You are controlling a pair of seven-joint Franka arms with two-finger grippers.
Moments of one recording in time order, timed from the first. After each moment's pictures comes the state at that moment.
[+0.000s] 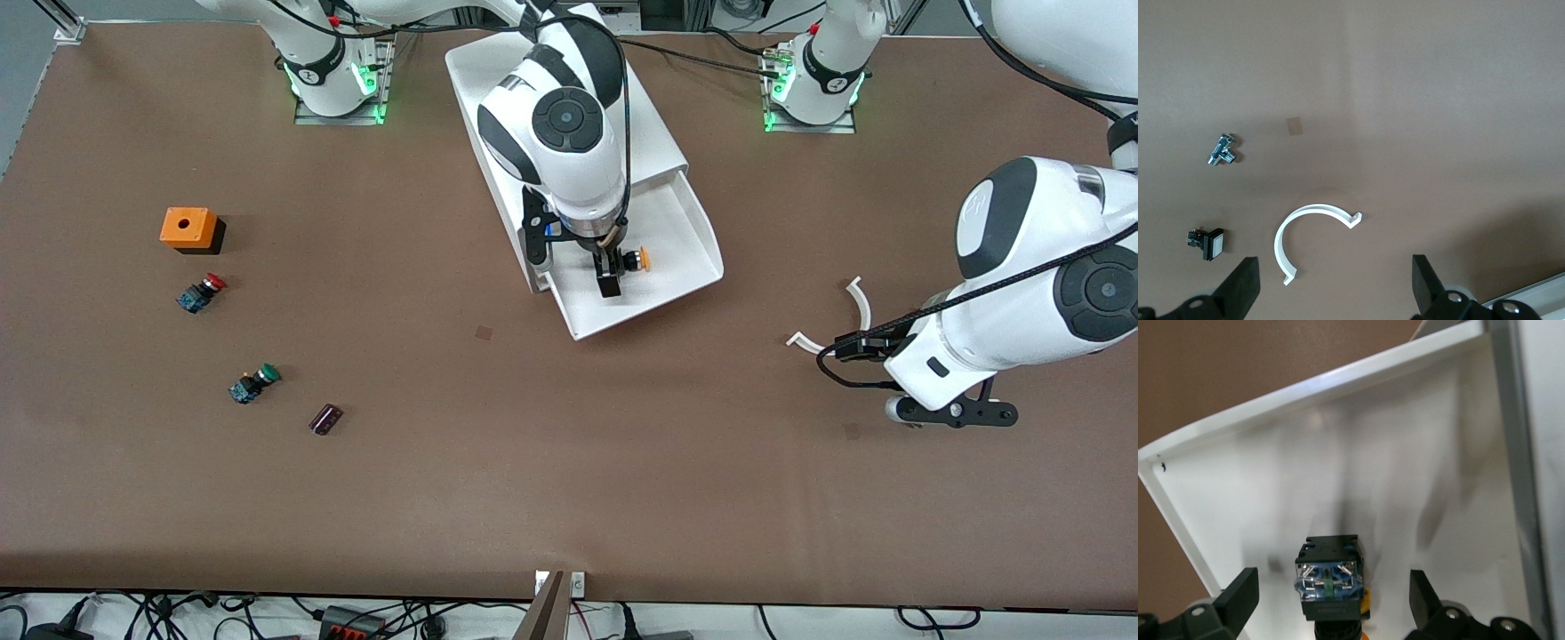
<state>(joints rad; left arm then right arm) 0.01 0.55 -0.24 -1.17 0.12 1.59 -0.19 0.83 0.71 0.00 -1.14 0.12 1.98 2.25</state>
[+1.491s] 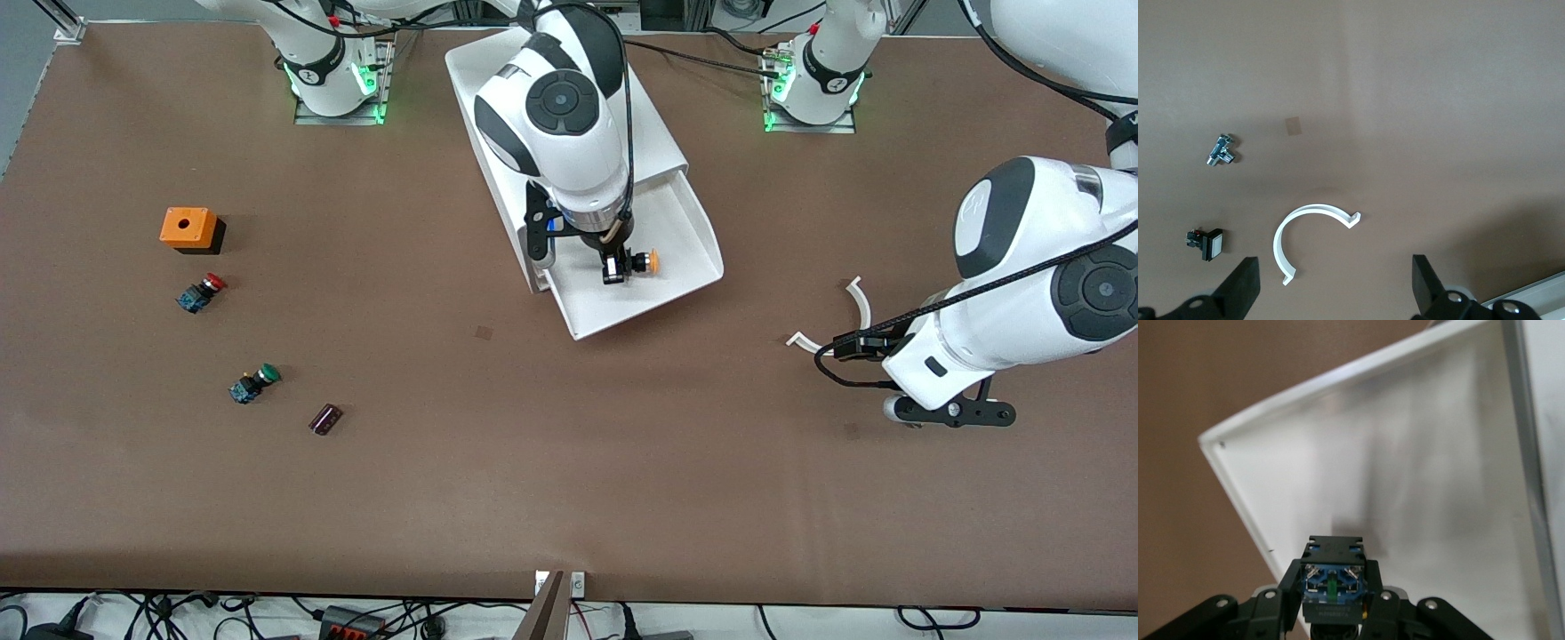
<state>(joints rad) 0.01 0.55 -0.24 -1.17 0.12 1.59 -0.19 0.81 0.71 0.00 -1.07 0.12 1.99 2.28</state>
